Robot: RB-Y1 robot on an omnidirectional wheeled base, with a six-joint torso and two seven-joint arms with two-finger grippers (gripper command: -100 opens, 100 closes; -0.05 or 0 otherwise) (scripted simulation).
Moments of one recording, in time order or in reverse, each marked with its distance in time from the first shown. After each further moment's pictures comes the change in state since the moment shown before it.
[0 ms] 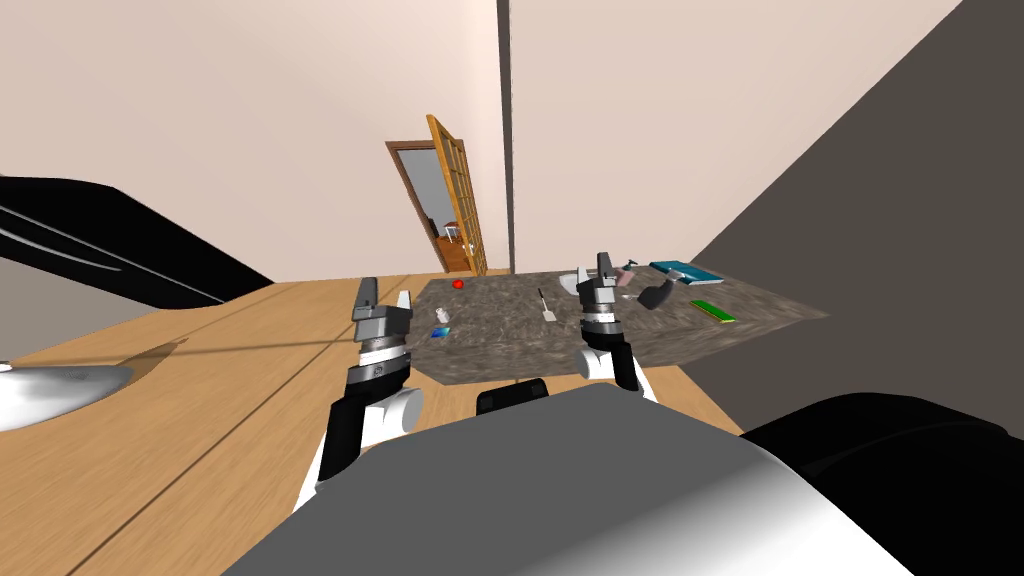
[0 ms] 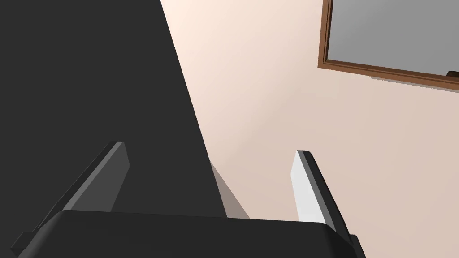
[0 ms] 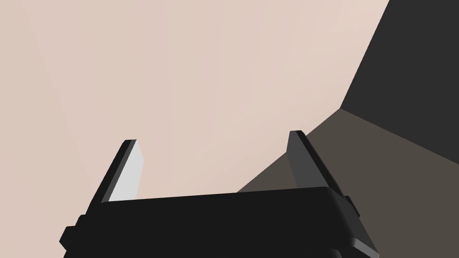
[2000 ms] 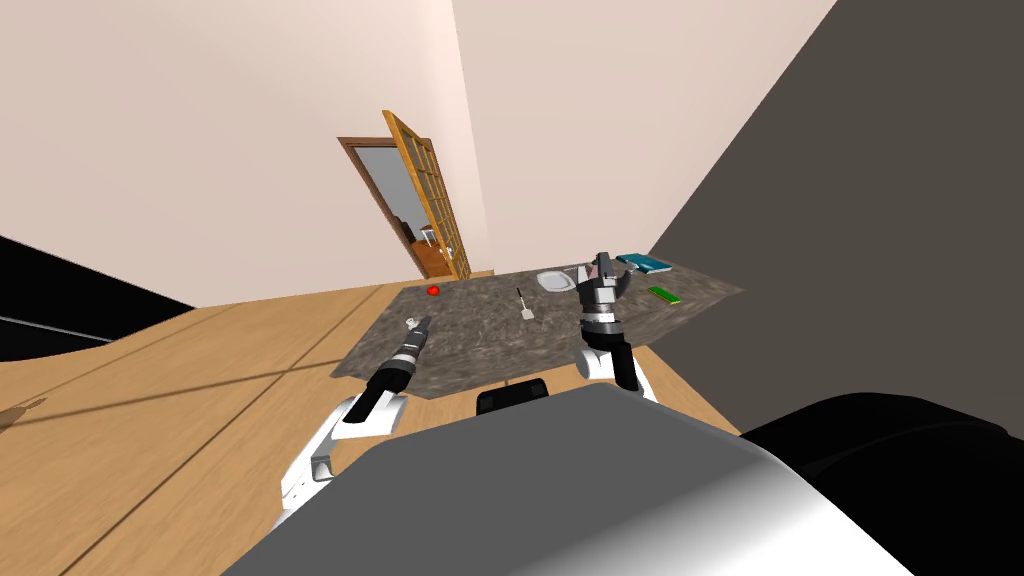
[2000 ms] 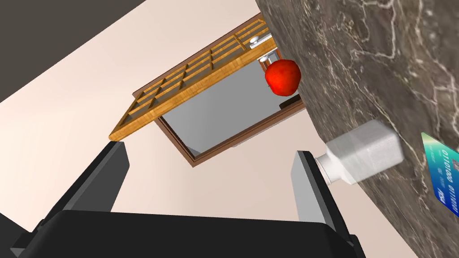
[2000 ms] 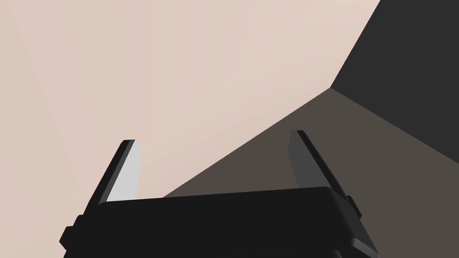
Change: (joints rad) left arm -0.081 0.375 -0.006 0.370 -0.054 0.431 -0.050; right arm 0.000 0.000 0.000 0.000 0.000 0.000 0.000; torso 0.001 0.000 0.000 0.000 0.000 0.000
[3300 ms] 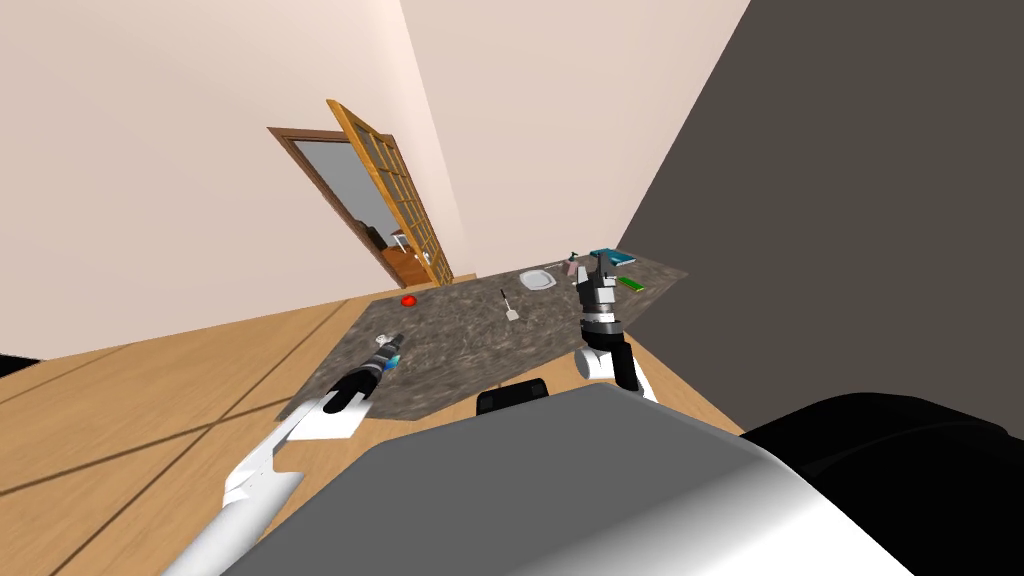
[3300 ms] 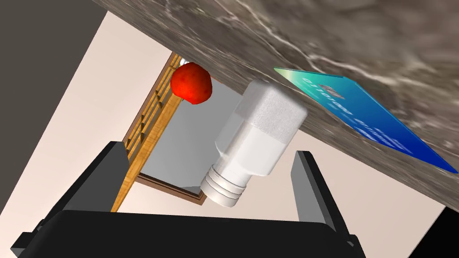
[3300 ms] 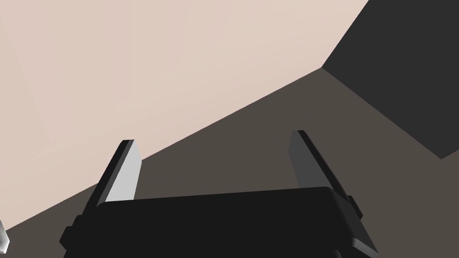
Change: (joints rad) left arm -0.075 0.243 0.051 0.291 -0.089 0.185 -0.022; right arm 0.000 0.000 0.000 0.000 0.000 0.000 0.000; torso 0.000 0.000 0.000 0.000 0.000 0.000
